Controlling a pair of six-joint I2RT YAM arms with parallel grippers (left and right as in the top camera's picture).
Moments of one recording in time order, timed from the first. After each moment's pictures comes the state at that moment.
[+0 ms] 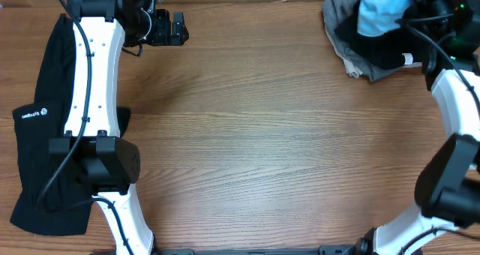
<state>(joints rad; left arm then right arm) -0.01 2.12 2.30 -1.31 0.30 -0.02 -0.32 1.90 1.46 0.39 -0.45 0.99</state>
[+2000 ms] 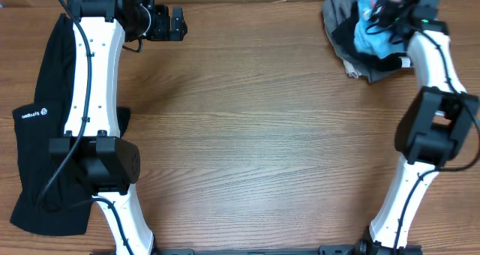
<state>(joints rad) -0.01 2.12 2.30 -1.25 0.28 -0.02 -0.20 2.39 2.05 -0.40 -0.04 0.12</state>
